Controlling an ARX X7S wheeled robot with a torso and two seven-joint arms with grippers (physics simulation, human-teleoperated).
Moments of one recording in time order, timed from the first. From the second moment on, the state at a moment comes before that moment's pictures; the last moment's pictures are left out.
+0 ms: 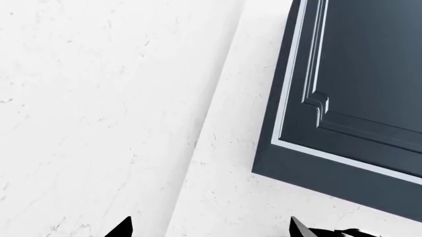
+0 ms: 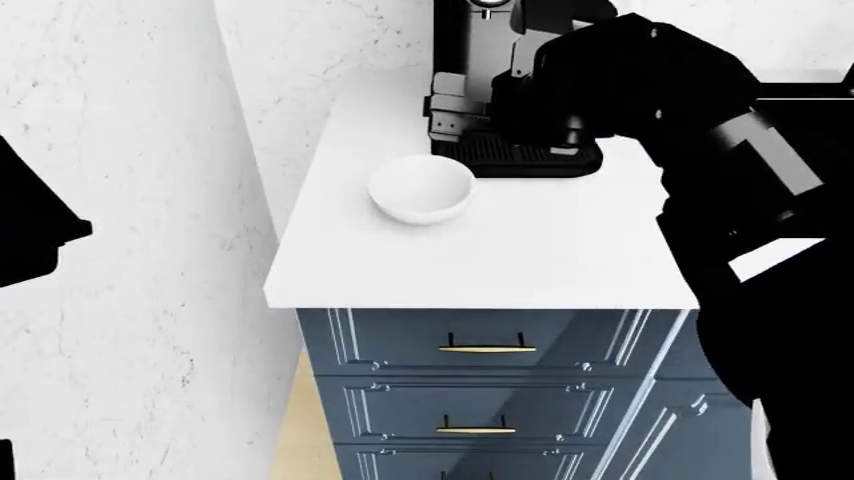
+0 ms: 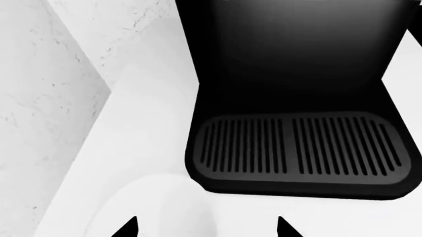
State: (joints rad) left arm -0.19 -0.76 -0.04 0.90 -0.80 -0.03 -0.80; right arm 1.75 0.09 -1.12 1.12 1.61 0.81 0.40
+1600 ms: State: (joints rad) left arm -0.18 -0.76 -0.02 0.88 -0.79 -0.01 -0.79; right arm 1.68 0.00 -1.64 1.22 2.00 0.62 0.26
